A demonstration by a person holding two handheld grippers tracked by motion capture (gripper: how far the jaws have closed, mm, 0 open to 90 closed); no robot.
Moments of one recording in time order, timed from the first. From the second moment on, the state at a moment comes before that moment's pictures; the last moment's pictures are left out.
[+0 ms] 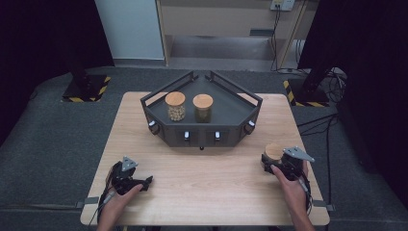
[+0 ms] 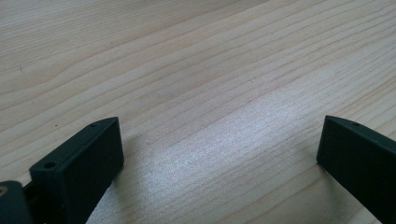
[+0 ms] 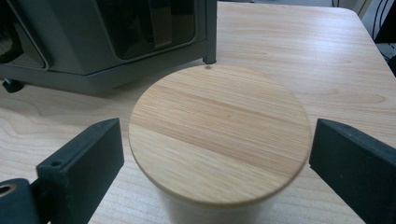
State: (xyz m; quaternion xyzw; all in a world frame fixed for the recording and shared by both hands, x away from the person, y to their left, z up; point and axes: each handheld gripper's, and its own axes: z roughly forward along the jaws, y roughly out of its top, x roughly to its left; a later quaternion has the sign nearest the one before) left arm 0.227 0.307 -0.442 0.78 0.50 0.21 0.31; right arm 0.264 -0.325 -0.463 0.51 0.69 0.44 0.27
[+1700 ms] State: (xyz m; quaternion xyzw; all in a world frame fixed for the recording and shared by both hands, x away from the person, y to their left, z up) left arm 0.227 0.307 -0.442 0.78 0.50 0.21 0.31; right arm 0.272 -0.310 -0.463 0.52 0.69 0.42 0.28
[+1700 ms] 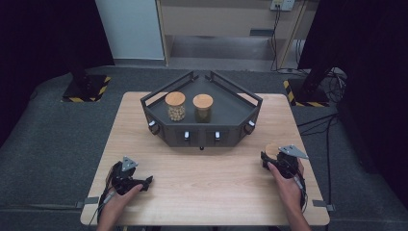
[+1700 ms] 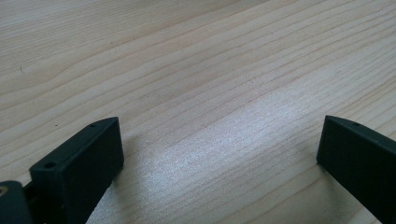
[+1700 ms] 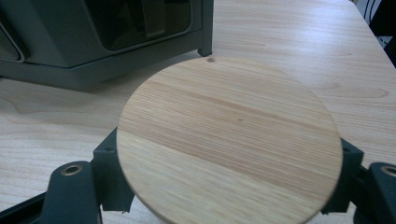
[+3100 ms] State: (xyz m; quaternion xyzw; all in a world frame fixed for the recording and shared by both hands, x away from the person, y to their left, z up) left arm 0.227 0.307 -0.442 0.78 0.50 0.21 0.31; right arm 0.258 -0.309 -0.429 0.47 0.71 0.43 0.28
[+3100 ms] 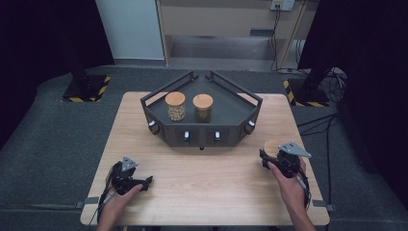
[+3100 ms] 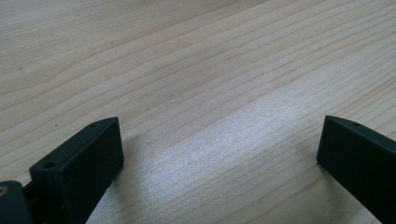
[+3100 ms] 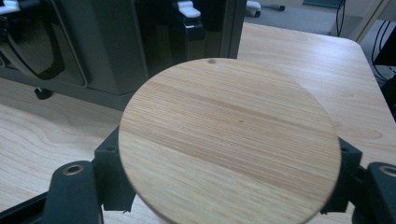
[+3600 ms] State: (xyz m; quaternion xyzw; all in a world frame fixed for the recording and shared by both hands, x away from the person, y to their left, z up) left arm 0.227 0.307 -0.442 0.78 0.50 0.21 0.31; right arm 0.250 -0.312 -0.404 0.46 0.72 0.43 0.29
